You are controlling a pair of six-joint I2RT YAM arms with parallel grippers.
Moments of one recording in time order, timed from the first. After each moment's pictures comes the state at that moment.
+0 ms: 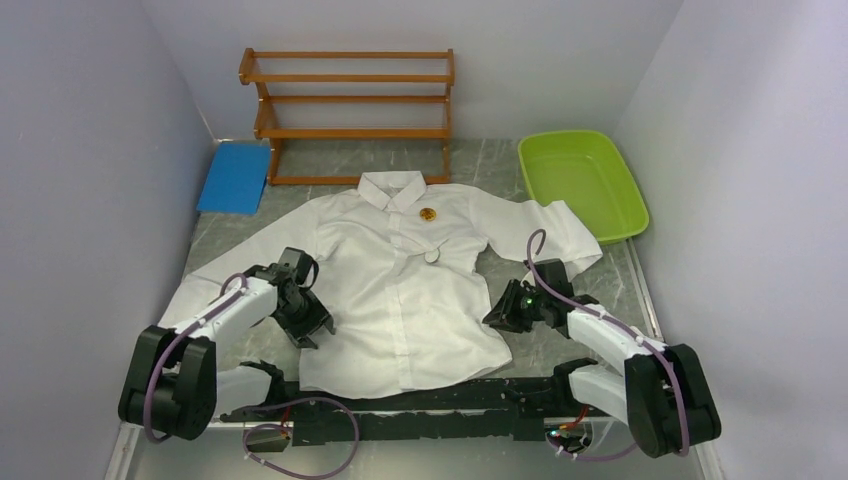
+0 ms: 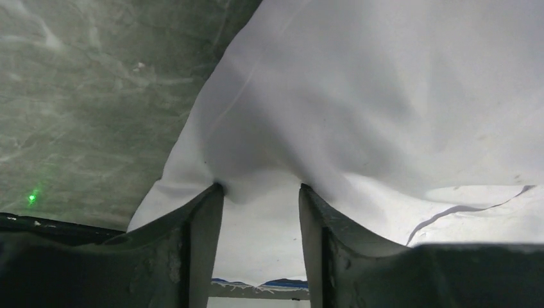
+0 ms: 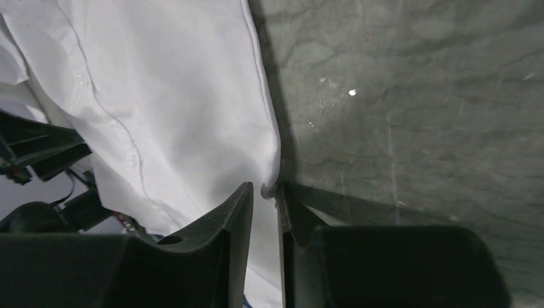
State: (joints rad) left arm -0.27 1.20 0.56 -0.80 0.08 -0.98; right arm 0.24 1.09 0.32 -0.23 -0.45 0.70
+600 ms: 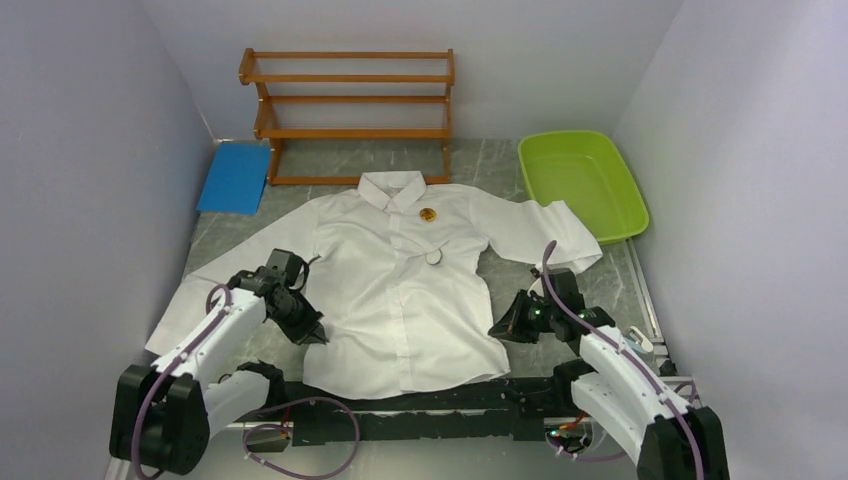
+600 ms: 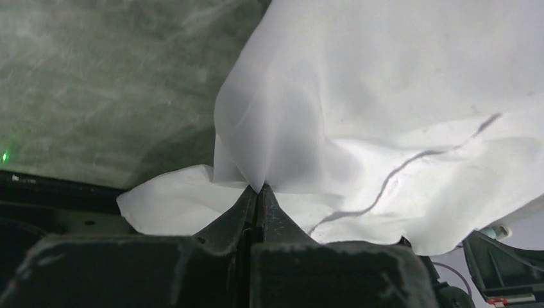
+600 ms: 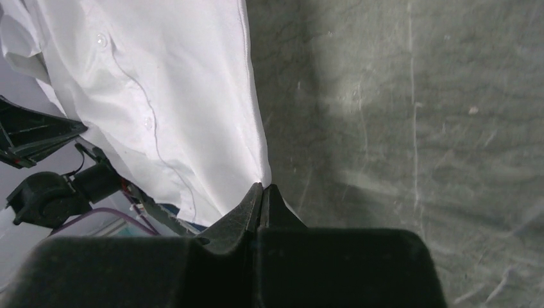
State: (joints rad) left arm -0.24 1.08 0.56 -0.89 0.19 -0.99; right arm 0.25 0.83 0.30 -0.46 -0.48 0.72
